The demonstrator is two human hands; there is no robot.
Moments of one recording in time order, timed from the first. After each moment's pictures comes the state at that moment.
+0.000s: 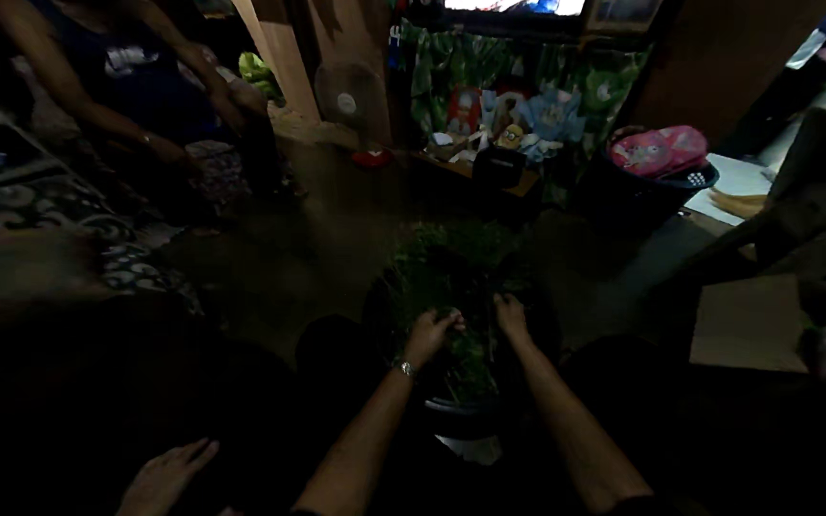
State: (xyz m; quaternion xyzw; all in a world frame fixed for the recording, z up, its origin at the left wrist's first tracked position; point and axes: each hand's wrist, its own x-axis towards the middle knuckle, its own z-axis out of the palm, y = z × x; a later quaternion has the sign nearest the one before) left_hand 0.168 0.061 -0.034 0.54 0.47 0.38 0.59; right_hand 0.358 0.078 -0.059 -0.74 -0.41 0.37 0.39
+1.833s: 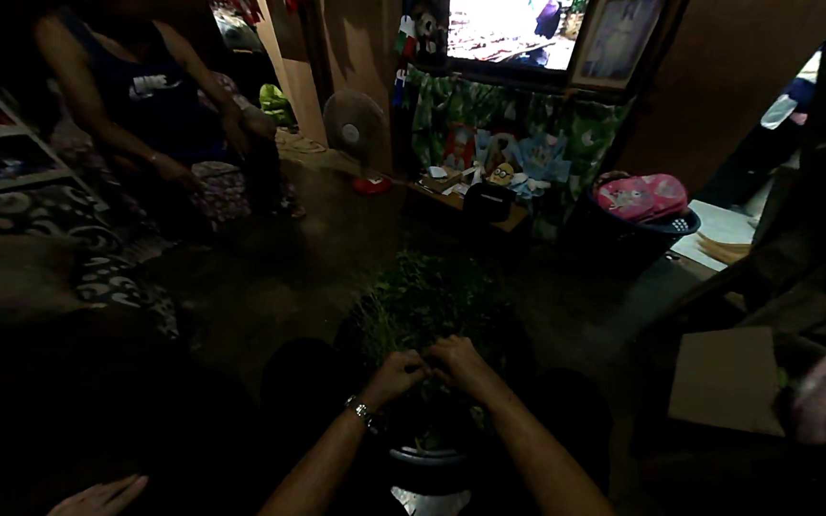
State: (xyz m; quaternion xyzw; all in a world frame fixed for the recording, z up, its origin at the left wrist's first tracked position) left_hand 0.163 0.066 -0.050 0.79 0.40 0.24 0.38; right_hand 0.359 0.047 -0.004 -0.47 -0.84 0.24 0.13
